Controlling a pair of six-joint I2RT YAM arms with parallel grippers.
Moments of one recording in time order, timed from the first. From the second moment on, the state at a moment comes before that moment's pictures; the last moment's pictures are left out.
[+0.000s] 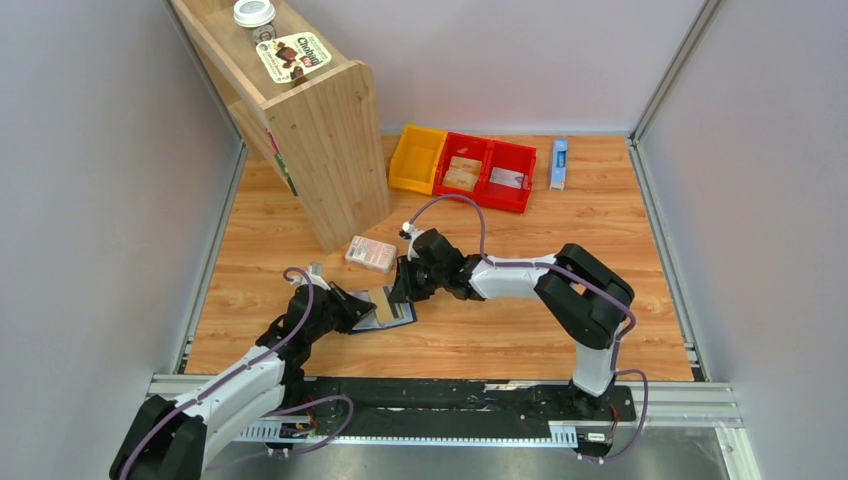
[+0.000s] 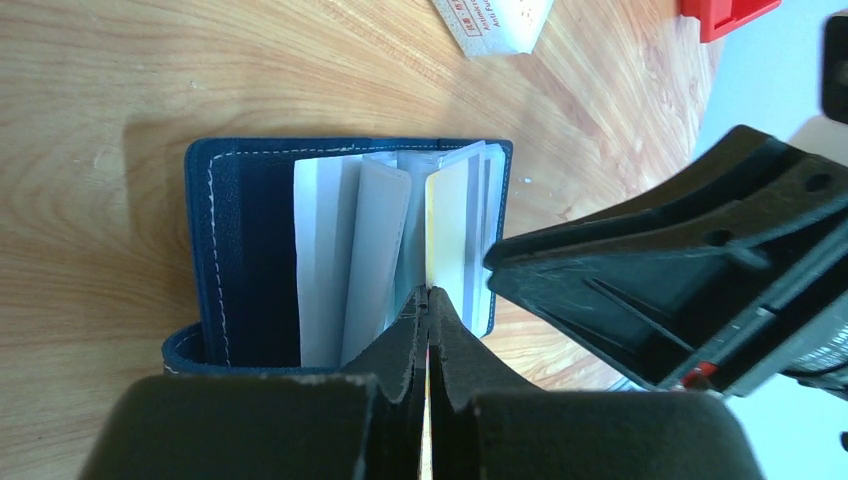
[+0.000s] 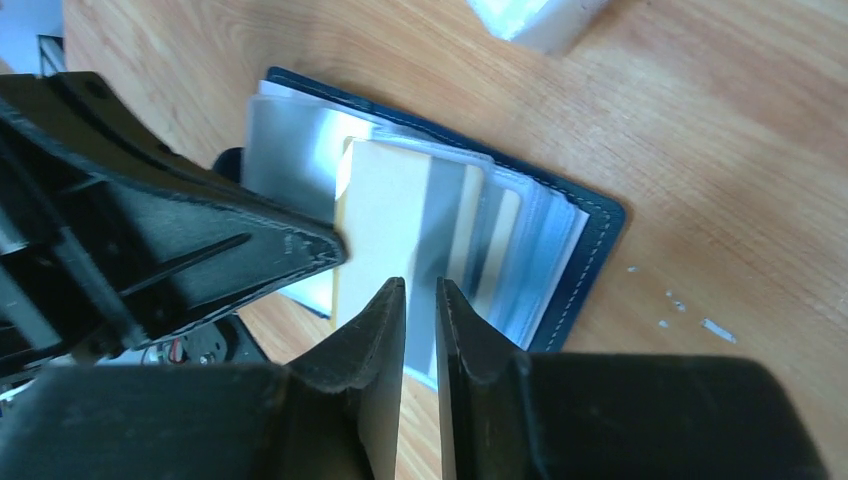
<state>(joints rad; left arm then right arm) -0.46 0.75 0.05 0.16 0.11 -1.15 0.91 1.84 1.01 0.14 -0.30 0.70</state>
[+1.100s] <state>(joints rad) -0.46 0.63 0.05 0.02 0.08 -1.18 0.88 1.90 0.97 0.25 -0.32 0.73</state>
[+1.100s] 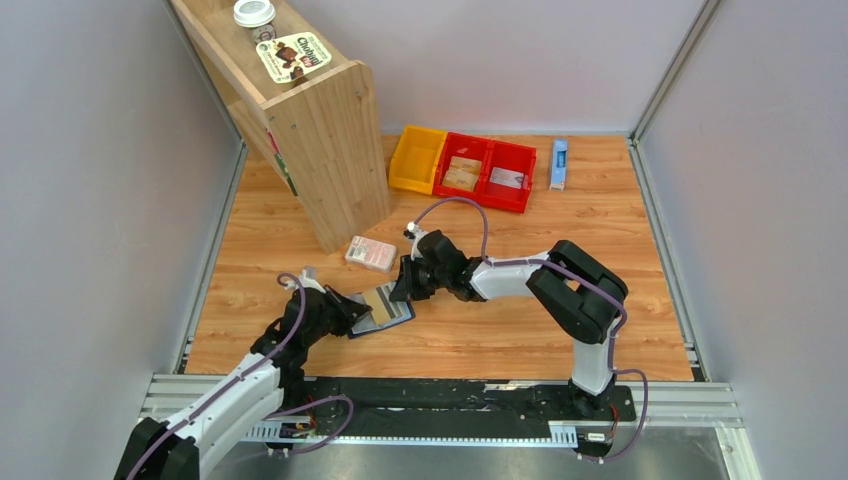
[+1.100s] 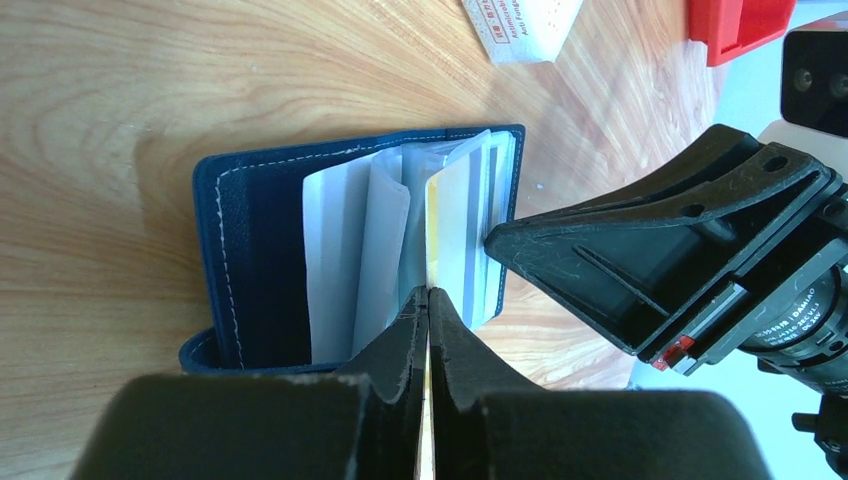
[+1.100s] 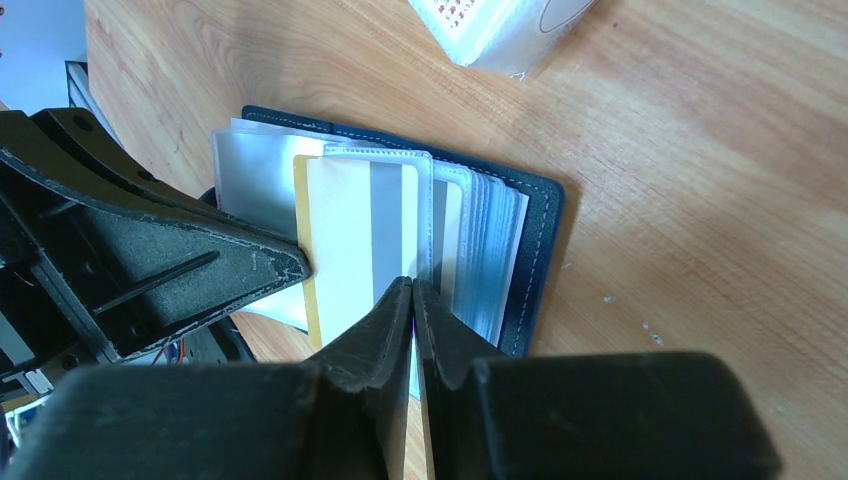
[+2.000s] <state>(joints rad) -0.45 0.55 0.05 0.02 0.02 -1.23 0.87 1.90 0.97 0.26 -0.34 0.73</state>
